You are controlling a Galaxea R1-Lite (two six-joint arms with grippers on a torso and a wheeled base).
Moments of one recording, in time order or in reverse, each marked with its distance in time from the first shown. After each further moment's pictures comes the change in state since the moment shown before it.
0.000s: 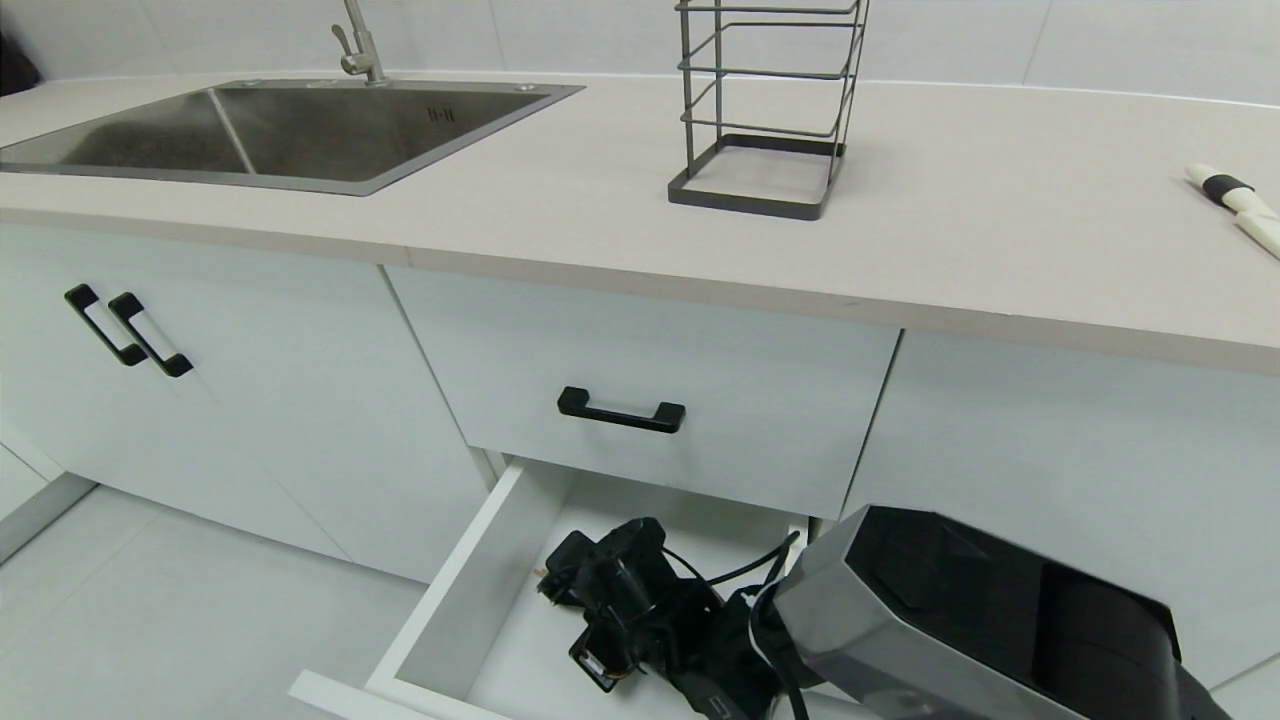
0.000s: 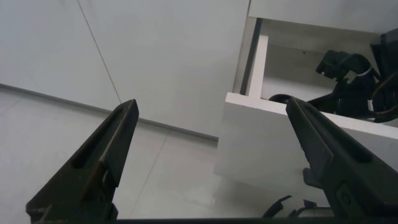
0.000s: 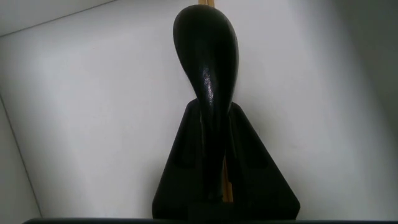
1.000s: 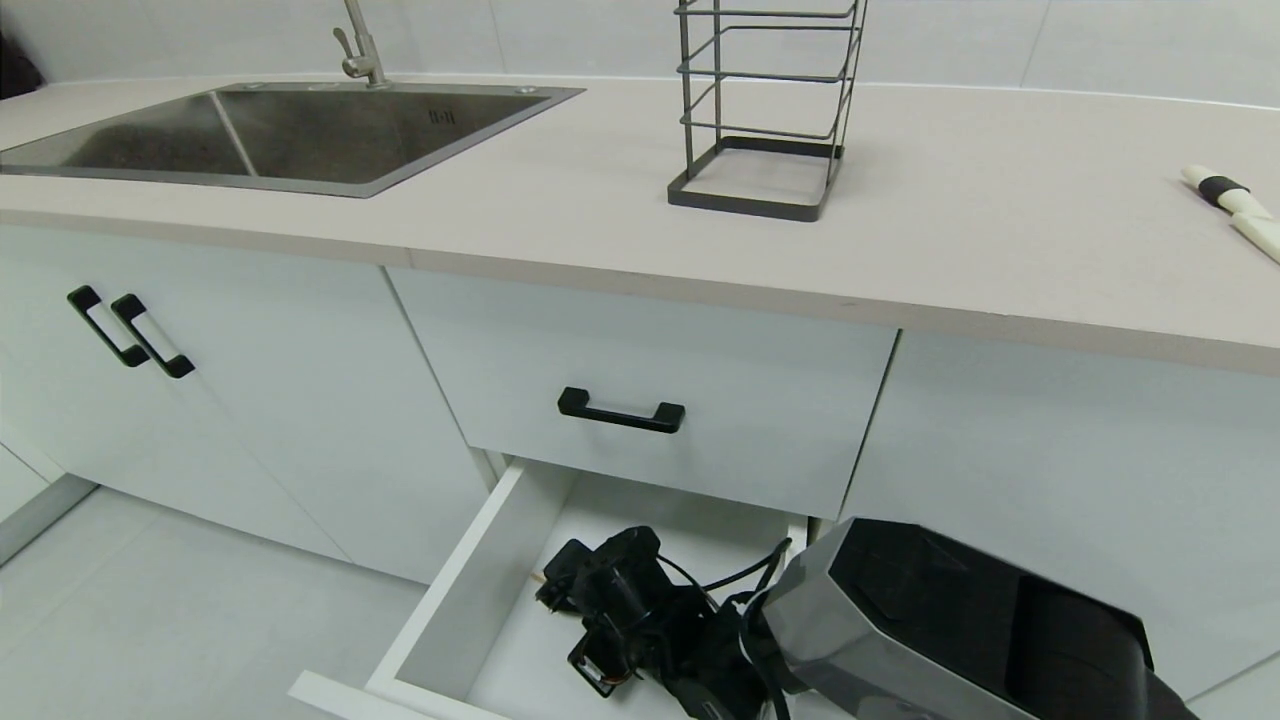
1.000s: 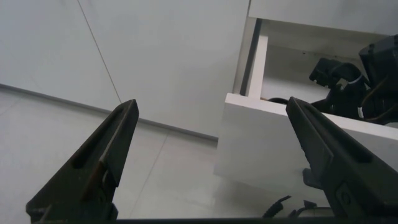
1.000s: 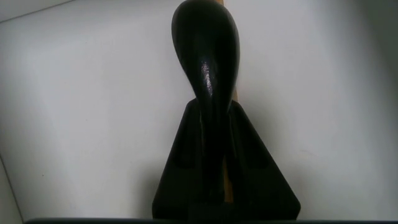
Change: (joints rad) left arm 0.000 0.000 0.000 0.000 0.000 0.000; right arm 0.000 0.050 -0.037 0.024 0.004 0.000
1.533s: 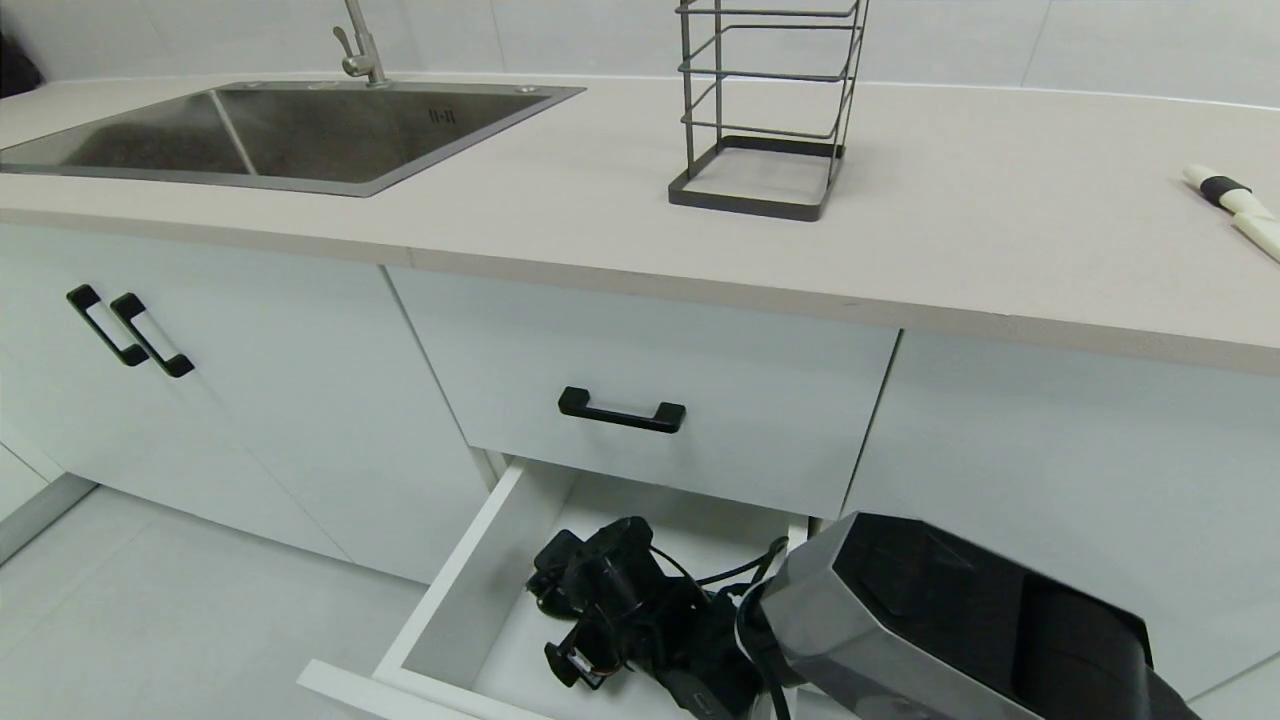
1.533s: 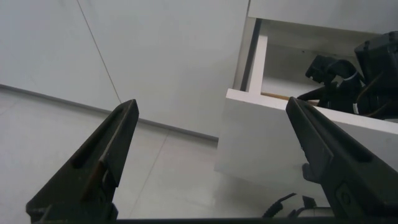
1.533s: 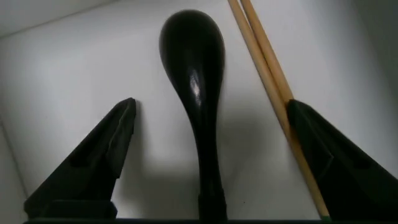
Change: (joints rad) left arm 0.000 0.000 0.000 0.000 0.000 0.000; right arm 0.008 -0.021 -0.040 0.012 -0.001 0.000
